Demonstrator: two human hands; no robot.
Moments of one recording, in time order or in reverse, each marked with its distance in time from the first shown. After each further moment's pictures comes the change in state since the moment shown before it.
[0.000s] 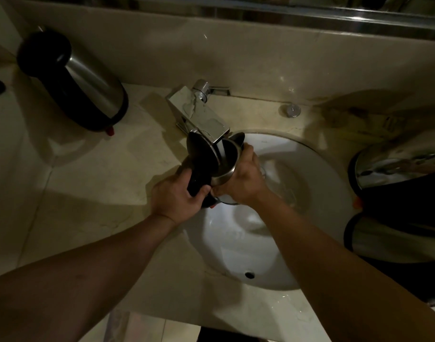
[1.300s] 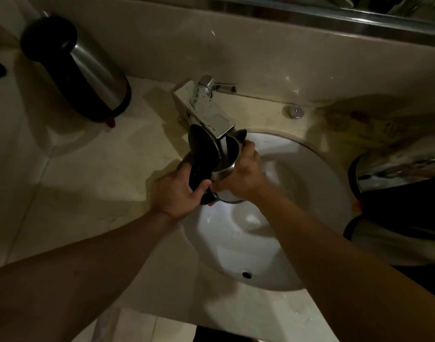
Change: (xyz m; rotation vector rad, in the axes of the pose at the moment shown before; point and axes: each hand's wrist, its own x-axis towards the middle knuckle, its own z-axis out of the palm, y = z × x) left_hand -0.002 -0.005 0.006 -0.057 -0.019 -0.047; right_hand 0.009 0.001 0.003 -0.011 0.000 -0.015
